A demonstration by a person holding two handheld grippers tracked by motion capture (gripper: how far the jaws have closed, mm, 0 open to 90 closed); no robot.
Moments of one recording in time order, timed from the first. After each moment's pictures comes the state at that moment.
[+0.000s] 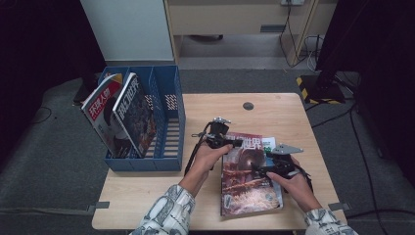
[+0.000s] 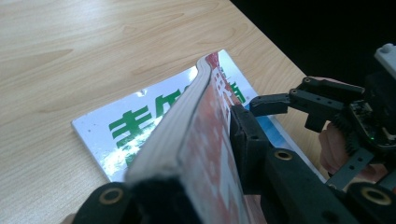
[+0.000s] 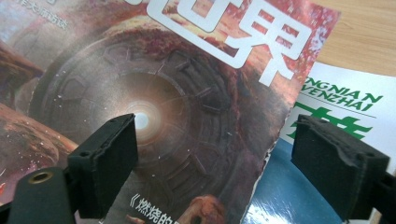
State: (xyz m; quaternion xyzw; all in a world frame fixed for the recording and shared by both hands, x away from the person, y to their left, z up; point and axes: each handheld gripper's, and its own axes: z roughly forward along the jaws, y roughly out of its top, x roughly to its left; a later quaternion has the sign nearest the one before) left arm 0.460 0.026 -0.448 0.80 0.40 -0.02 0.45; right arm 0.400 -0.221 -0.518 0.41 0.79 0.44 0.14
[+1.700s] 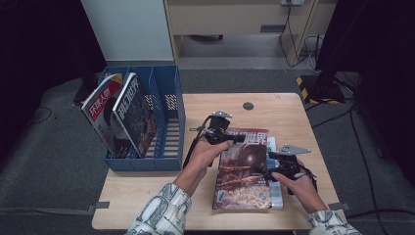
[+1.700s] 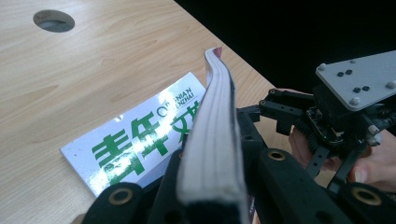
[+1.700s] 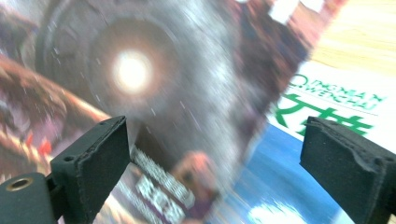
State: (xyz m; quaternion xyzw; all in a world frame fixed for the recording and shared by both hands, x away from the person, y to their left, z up) left arm 0.449 0.031 -0.402 0.80 0.37 -0.02 0.47; right arm 0.390 -0.235 -0.506 0.40 0.78 0.47 0.11
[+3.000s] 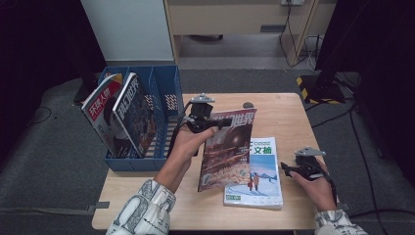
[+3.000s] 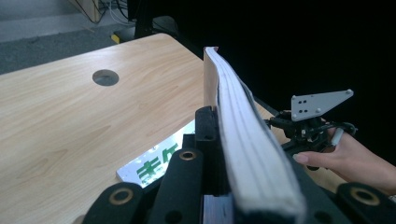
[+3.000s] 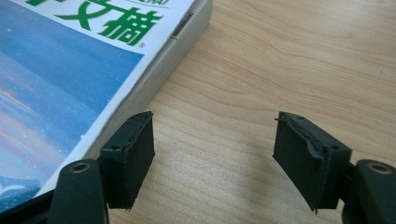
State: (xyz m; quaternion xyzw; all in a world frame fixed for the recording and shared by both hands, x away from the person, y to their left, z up) left arm 0.439 0.075 -0.336 0.78 0.36 0.04 0.51; right arm 0.393 -0.296 -0.526 0.50 0.77 0.31 0.23
